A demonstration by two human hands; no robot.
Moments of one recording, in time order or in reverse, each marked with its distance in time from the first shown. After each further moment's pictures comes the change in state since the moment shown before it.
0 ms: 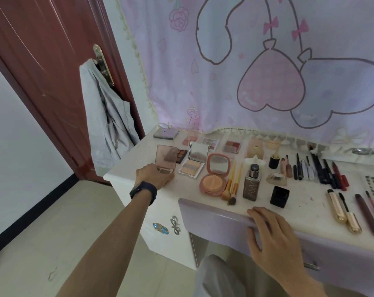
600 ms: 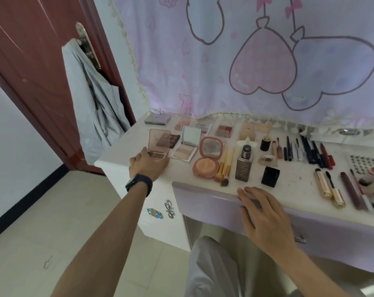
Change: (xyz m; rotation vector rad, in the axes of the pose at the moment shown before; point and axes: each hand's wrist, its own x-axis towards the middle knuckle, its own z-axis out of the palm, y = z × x) left_hand -0.021 -0.003 0.013 -0.151 0.064 0.016; right_hand 0.000 -0.003 -0.012 -0.024 -0.006 -0.052
